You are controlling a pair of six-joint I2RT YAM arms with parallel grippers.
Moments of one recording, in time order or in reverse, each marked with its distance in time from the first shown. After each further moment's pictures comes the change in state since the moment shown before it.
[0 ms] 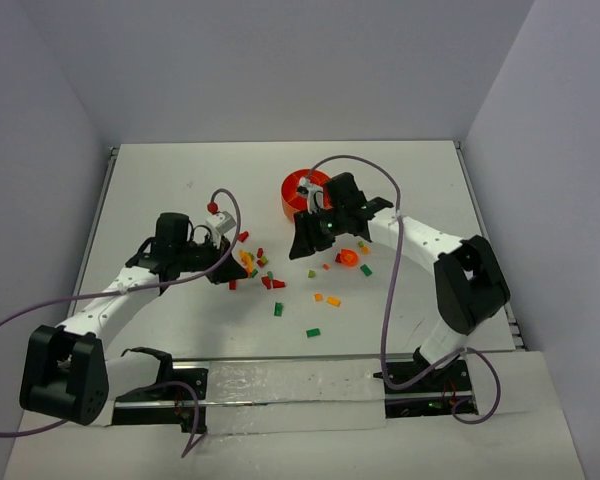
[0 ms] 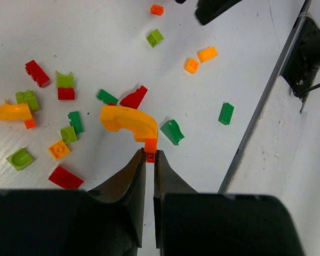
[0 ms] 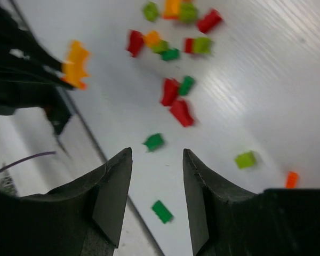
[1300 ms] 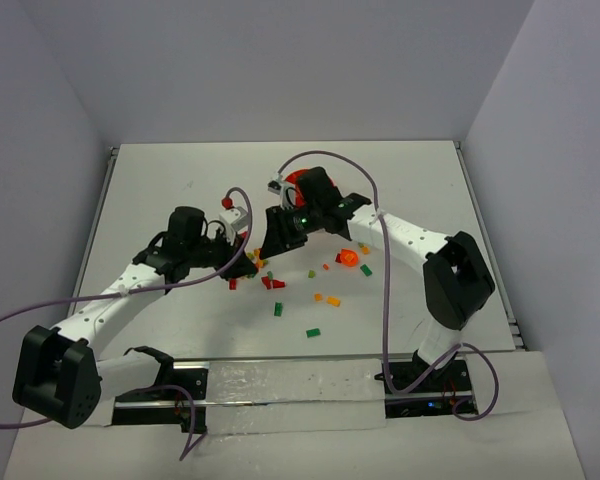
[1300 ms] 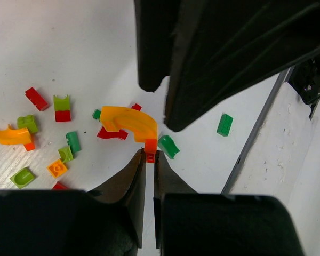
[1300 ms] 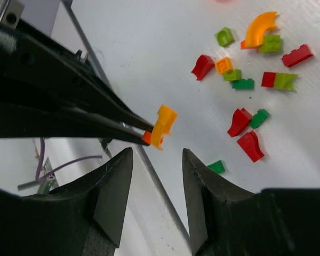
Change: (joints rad) left arm -0.146 -0.014 0.085 -0.029 -0.152 -0.039; right arm 0.139 0.062 0.155 0.036 -0.058 0.194
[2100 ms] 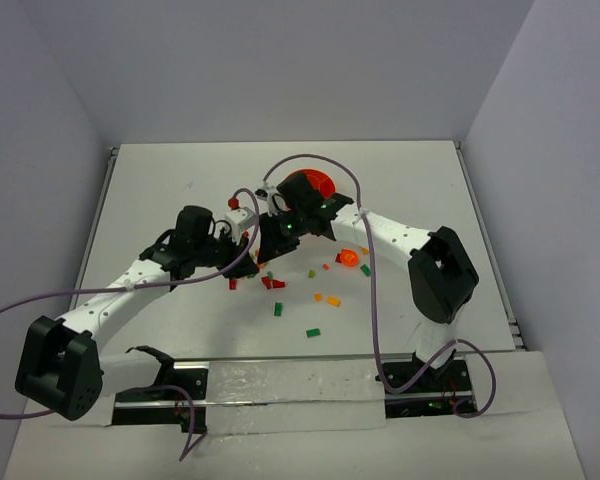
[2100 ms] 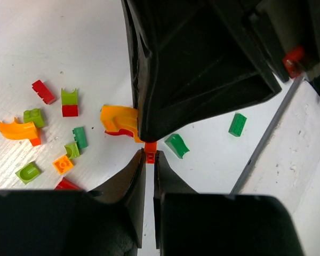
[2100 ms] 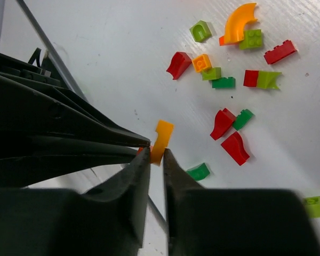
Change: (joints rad) left arm -0.038 0.042 0.026 -0.019 -0.088 -0.001; right arm 0.070 0.089 0.098 -0.110 0.164 -0.049
